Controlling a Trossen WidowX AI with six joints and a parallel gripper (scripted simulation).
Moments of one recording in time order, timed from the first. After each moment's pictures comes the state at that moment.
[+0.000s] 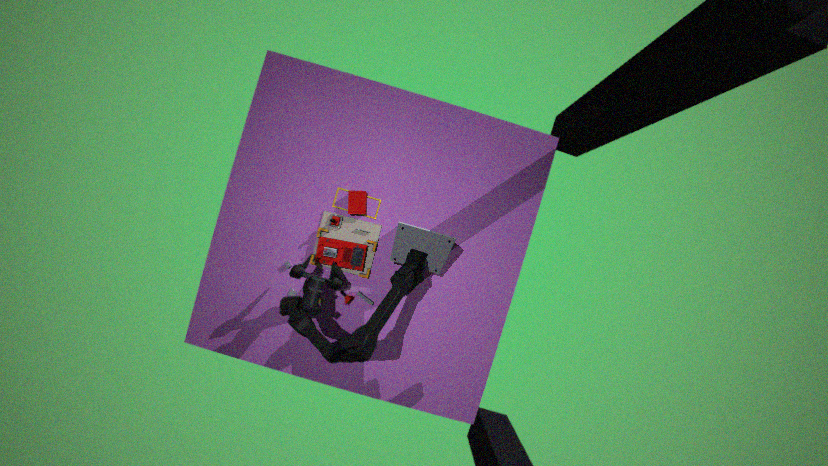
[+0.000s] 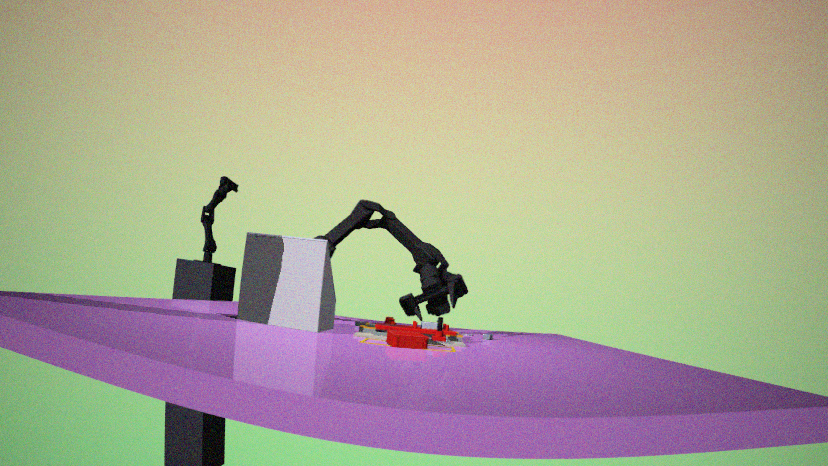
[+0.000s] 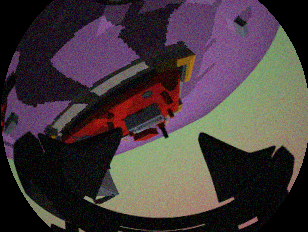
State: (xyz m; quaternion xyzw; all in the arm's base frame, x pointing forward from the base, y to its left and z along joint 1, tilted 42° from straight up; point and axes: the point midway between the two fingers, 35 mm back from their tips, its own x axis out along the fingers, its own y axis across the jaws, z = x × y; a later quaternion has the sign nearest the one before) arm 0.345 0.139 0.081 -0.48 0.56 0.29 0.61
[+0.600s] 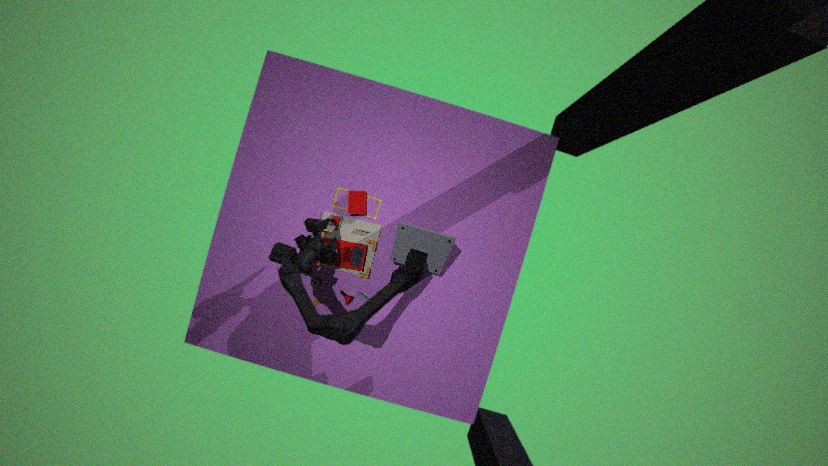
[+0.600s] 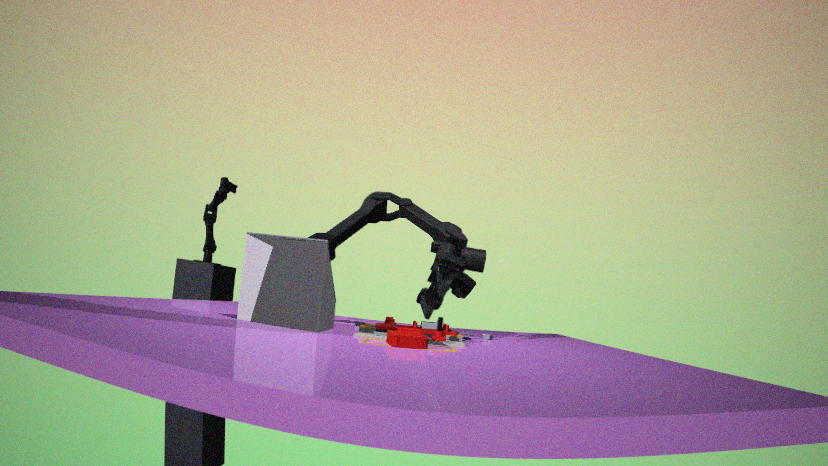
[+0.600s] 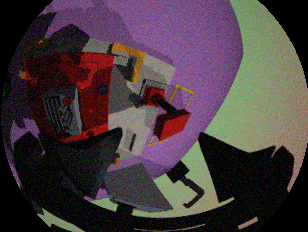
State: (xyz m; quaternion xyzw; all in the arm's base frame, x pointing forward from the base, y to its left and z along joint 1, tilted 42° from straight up) arm 0.351 0.028 0.008 -0.11 0.73 0.14 0.67
